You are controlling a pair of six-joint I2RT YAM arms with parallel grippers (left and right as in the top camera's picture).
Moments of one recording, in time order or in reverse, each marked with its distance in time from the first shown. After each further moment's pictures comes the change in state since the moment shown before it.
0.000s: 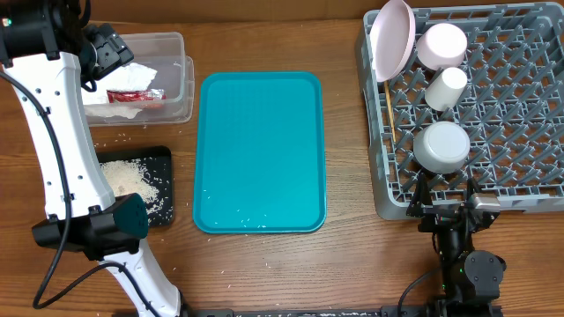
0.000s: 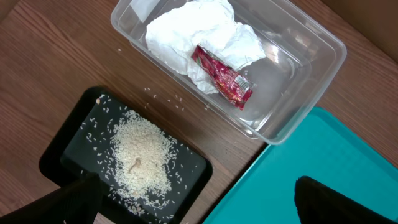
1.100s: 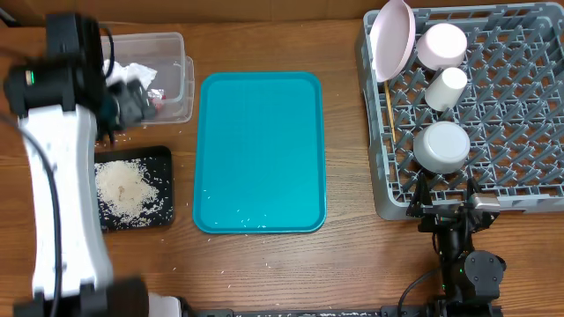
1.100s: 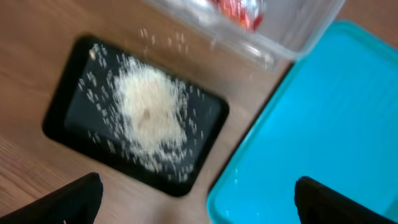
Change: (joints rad) left arm -0.035 -0.434 -0.727 0.201 0.054 0.094; right arm 0.000 -0.001 0.000 0.000 0.000 -0.004
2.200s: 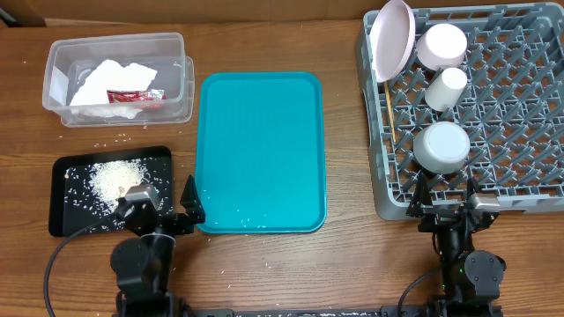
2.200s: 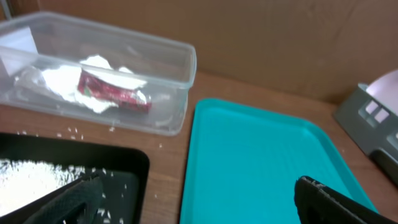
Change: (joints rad) left arm 0.000 -1.361 -1.740 1.432 0.281 0.180; right arm 0.000 -0.001 0.000 0.001 0.000 0.000
